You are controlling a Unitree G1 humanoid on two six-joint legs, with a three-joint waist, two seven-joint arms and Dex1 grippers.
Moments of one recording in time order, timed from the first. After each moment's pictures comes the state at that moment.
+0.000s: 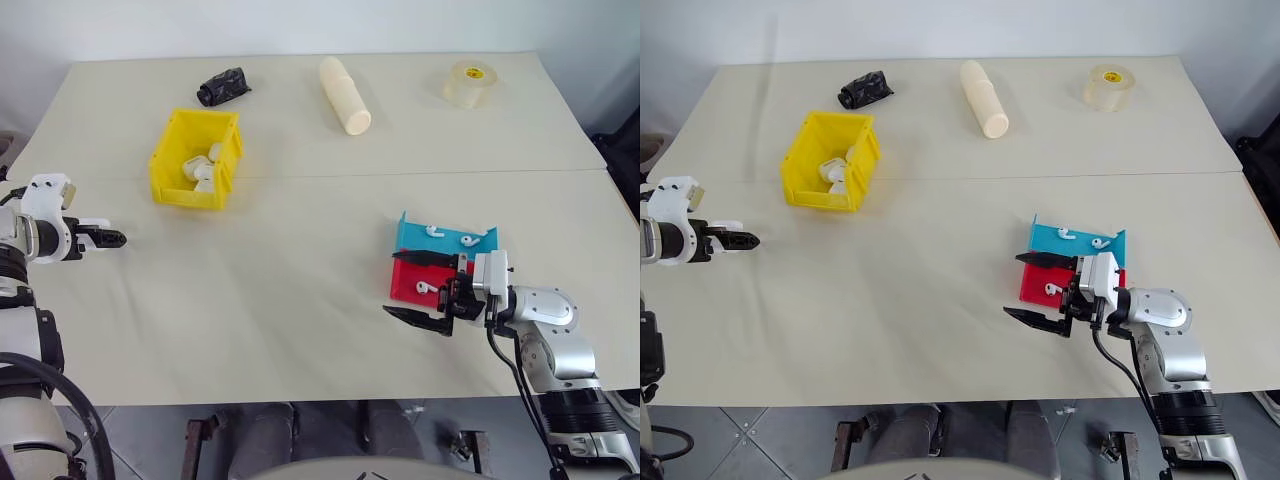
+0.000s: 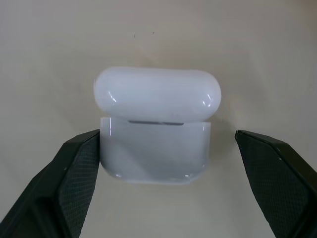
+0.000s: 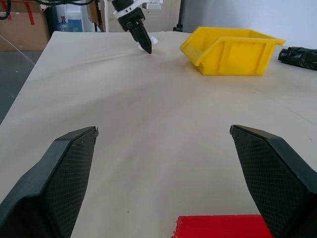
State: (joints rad) left arm -1.03 0.95 -0.03 1.10 -0.04 0.82 -0.67; right arm -0.19 -0.54 -0.04 -0.01 0.49 -0.09 1.27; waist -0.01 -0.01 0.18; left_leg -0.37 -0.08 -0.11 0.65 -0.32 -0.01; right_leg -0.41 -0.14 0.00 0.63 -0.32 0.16
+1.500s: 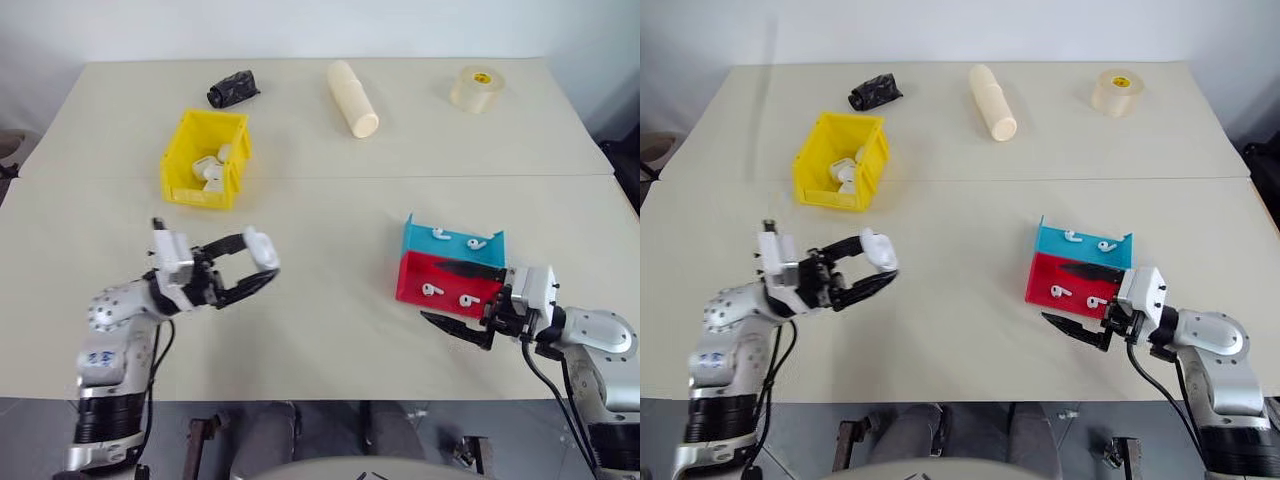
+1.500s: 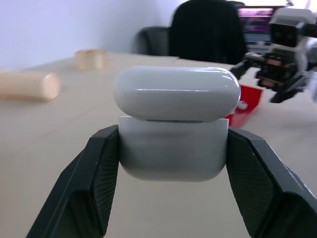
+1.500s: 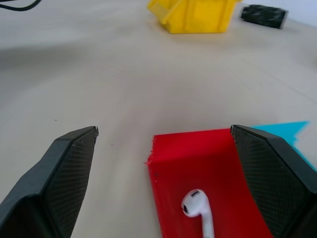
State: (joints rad) left arm -0.20 0.43 0.17 -0.15 -0.48 0.07 -1.09; right arm 0.09 -0.66 -0.23 -0.17 0.49 -0.06 1.15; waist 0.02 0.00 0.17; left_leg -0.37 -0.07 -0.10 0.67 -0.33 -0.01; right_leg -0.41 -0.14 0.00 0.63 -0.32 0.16
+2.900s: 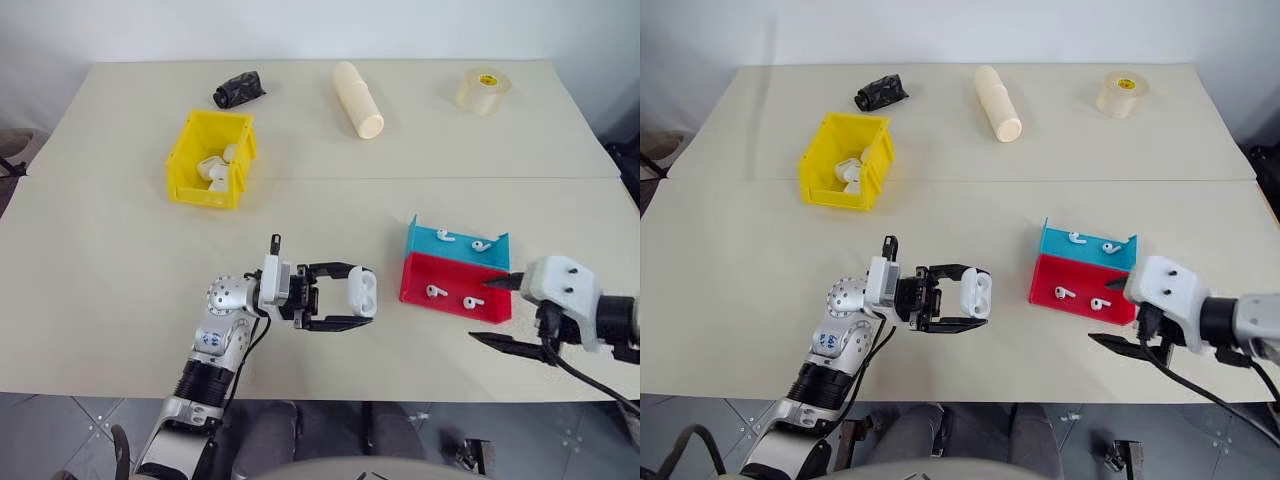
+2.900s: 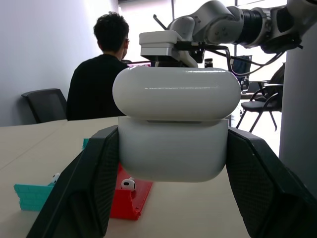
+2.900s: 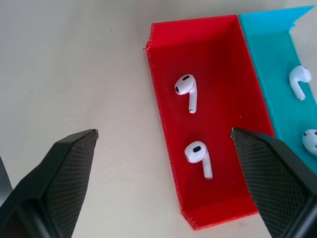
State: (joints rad) left arm -0.36 0.18 -0.16 0.13 -0.46 -0.19 -1.29; right arm 0.16 -1.22 -0.35 -0.57 0.52 0.66 1.01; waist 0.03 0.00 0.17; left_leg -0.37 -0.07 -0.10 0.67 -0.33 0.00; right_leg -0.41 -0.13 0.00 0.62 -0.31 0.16
